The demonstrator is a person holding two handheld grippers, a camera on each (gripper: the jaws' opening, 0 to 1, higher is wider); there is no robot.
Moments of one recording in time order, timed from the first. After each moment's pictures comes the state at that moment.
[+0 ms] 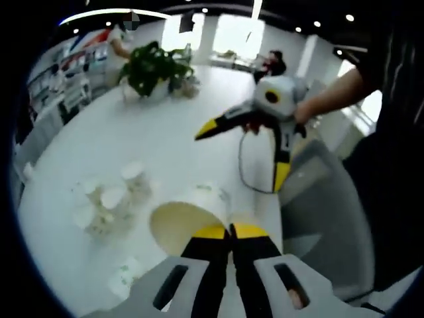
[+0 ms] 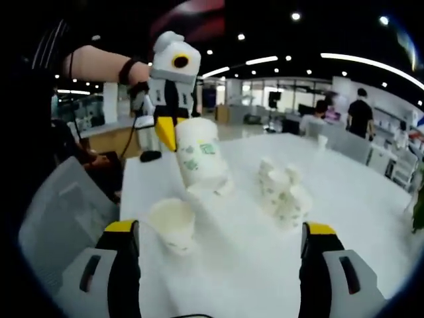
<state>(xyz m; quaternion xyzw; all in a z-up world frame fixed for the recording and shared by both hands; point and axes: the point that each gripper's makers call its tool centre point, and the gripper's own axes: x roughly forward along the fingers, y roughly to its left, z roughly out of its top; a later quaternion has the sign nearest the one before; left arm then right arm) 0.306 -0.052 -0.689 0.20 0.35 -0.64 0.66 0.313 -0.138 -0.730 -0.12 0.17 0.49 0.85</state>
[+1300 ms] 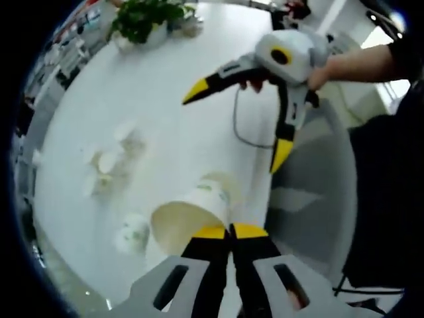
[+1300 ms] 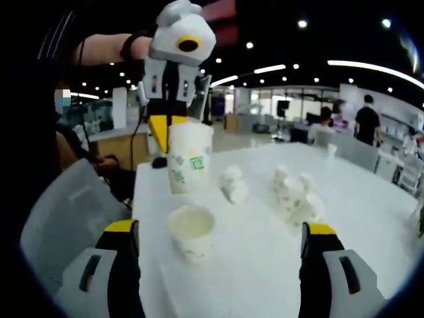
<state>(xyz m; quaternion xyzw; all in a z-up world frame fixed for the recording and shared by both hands) 0.270 -0.038 -0.684 0.34 0.49 -0.53 0.60 0.292 -0.120 -0.726 -0.11 0.15 0.52 0.84</state>
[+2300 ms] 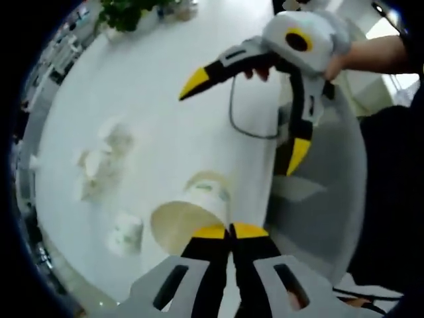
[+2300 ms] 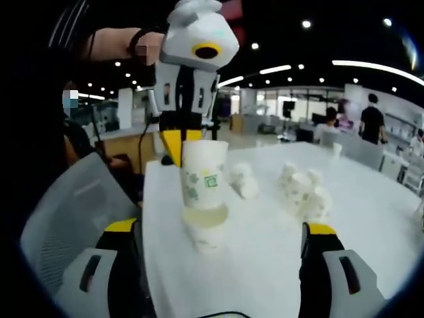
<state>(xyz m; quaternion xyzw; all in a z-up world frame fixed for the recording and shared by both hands) 0.260 -0.053 -0.719 0.38 0.52 -0.51 0.57 0.271 -0.125 -0.736 -0.10 0.15 0.53 0.83</state>
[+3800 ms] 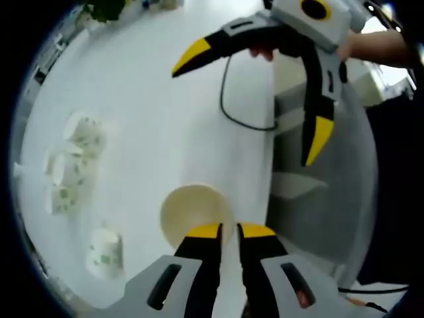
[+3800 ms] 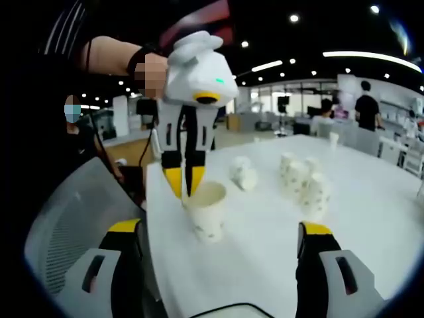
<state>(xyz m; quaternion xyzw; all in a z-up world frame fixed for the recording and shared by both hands) 0.252 -0.062 -0.771 0.36 0.54 -0.55 0.53 0.264 -0.138 -0.747 -0.07 0.16 0.52 0.83</state>
